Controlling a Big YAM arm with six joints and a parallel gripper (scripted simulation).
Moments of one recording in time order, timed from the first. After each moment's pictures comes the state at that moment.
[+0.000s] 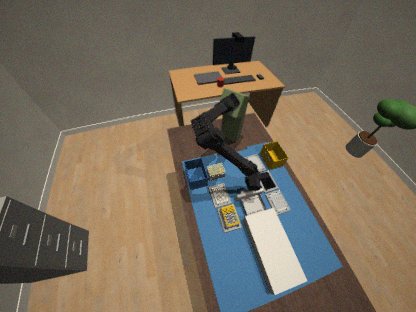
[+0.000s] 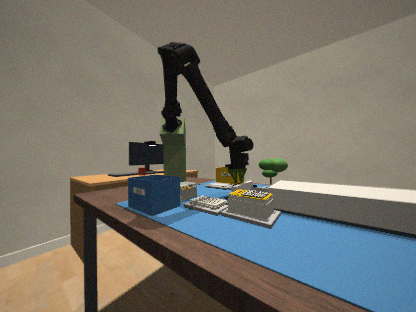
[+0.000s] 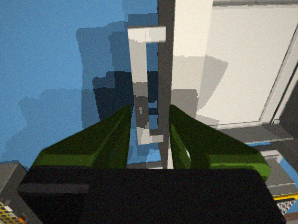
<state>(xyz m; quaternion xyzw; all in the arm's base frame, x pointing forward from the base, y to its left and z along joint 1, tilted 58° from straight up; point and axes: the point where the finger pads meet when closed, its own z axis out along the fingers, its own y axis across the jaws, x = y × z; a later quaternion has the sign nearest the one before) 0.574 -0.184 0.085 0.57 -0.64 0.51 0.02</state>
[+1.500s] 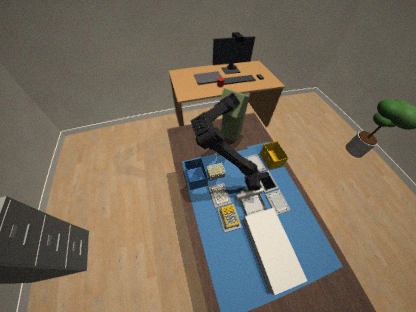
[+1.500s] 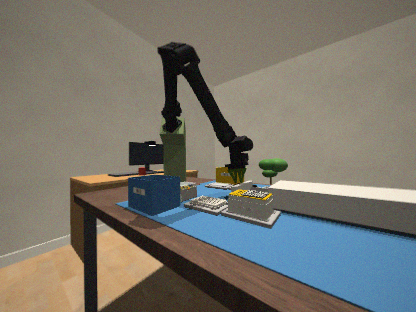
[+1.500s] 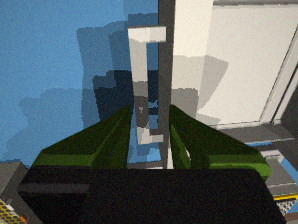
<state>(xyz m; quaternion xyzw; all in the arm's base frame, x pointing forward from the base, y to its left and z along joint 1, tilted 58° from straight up) 0.572 -0.184 0.085 0.57 -0.65 0.51 0.02</state>
